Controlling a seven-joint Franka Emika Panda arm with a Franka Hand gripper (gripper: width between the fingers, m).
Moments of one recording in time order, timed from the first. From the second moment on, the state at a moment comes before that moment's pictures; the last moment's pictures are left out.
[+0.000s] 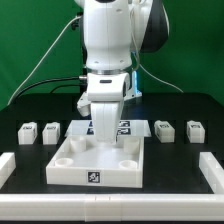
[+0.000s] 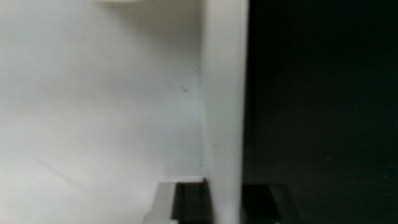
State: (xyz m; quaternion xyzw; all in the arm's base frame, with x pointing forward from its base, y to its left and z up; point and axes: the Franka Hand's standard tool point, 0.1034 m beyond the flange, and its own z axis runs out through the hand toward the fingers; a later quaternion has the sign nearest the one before) arm 0.425 -0.016 0.014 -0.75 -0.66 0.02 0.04
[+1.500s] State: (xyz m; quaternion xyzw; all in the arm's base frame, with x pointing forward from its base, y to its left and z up) arm 0.497 0.079 0.014 -0.72 -0.69 -0.02 0.03
